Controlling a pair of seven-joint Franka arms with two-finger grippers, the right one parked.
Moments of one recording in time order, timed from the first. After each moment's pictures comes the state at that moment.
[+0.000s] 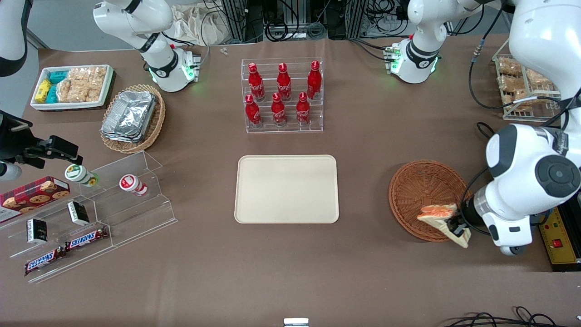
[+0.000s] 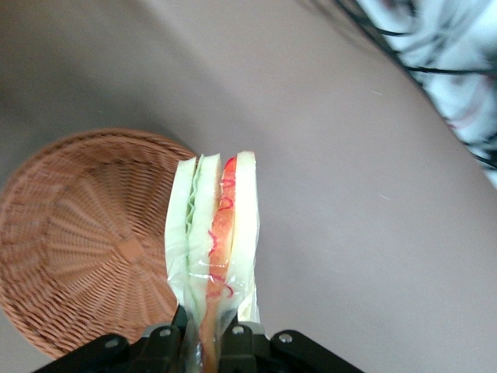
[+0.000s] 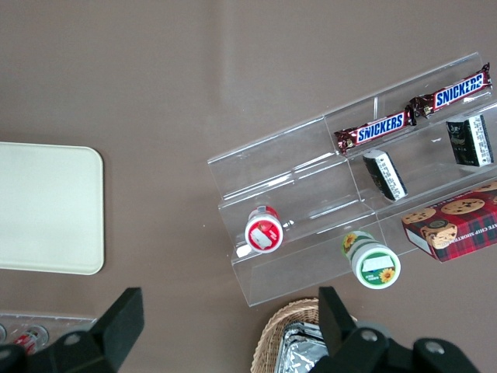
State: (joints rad) arm 0.21 0.53 -0.46 -1.41 0.23 1.98 -1.09
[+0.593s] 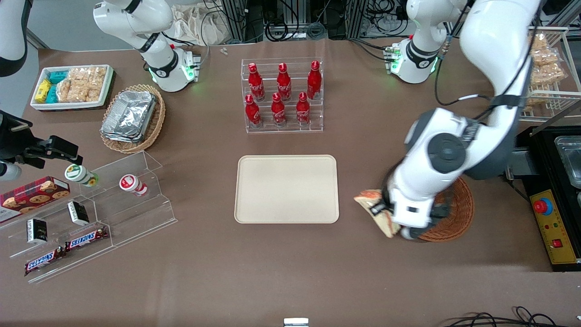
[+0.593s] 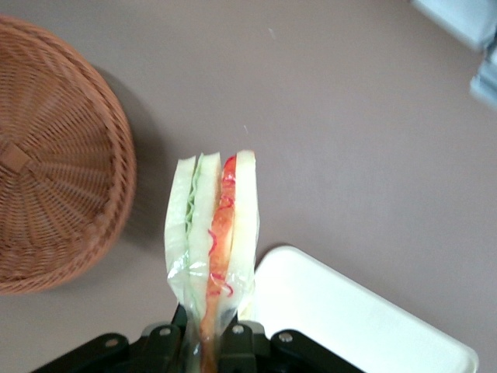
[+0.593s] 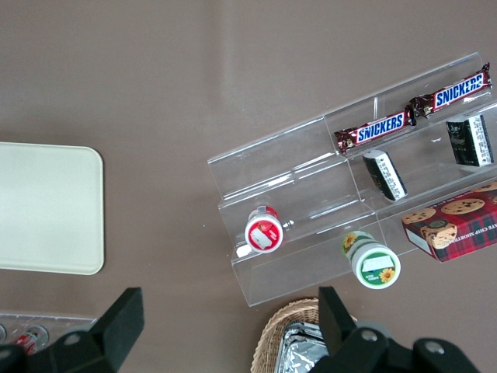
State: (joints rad) arm -0.06 0.58 -0.49 -1.40 0.26 1.97 -1.06
